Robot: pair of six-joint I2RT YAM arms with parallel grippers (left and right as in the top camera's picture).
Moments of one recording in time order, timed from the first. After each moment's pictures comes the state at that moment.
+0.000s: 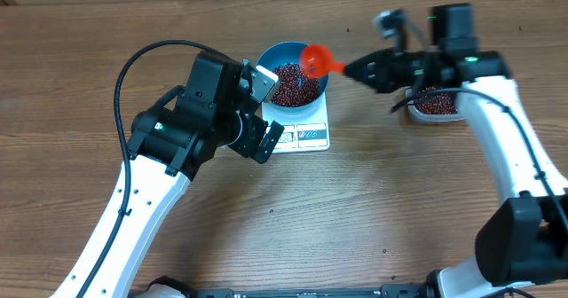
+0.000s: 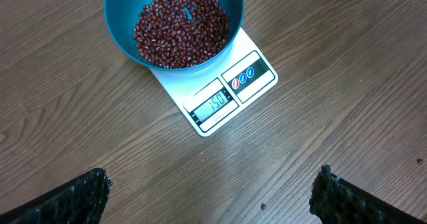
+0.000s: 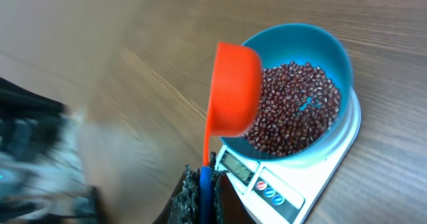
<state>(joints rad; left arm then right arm) -0.42 1.38 1.43 -1.03 0.12 0.13 0.05 1.72 1.47 -0.70 -0.96 -0.05</state>
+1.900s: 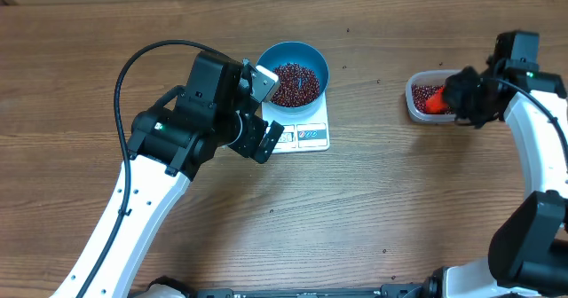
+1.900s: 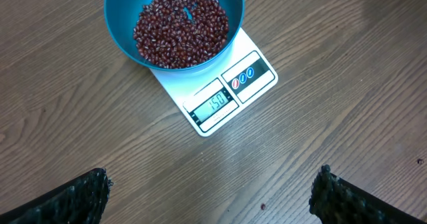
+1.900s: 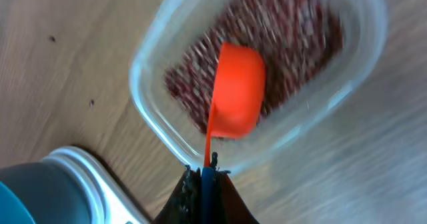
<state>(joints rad) -0.42 1.38 1.43 -1.03 0.12 0.13 -0.22 1.70 1.34 -0.85 -0.25 0.65</state>
